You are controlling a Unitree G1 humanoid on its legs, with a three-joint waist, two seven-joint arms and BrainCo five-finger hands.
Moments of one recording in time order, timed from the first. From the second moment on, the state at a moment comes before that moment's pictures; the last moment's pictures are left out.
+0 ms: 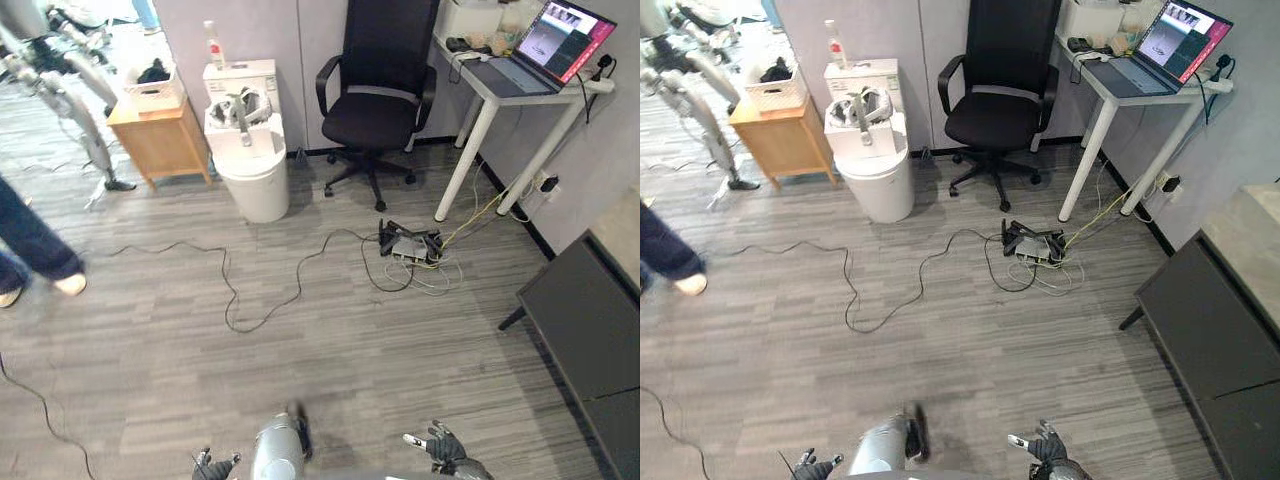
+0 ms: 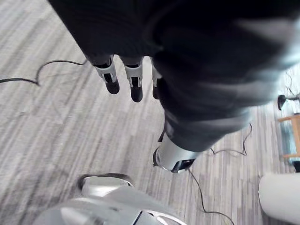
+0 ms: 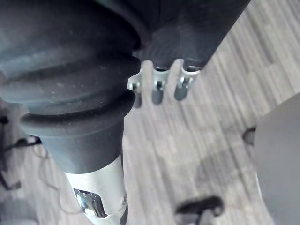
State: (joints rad) left arm 0.21 -0.04 0.48 0.96 0.08 -0.14 0.11; right arm 0.10 -0.02 -0.24 1.03 -0.06 -0.09 0.02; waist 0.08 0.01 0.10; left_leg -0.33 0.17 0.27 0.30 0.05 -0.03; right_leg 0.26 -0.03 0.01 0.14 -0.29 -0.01
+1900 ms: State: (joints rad) left arm 0.11 0.00 0.49 1.03 0.07 -0.10 0.09; right arm 0.12 0.01 -0.28 1.00 -0.04 -0.07 0.05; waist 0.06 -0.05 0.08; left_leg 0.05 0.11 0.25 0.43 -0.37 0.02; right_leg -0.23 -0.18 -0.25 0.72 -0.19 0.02
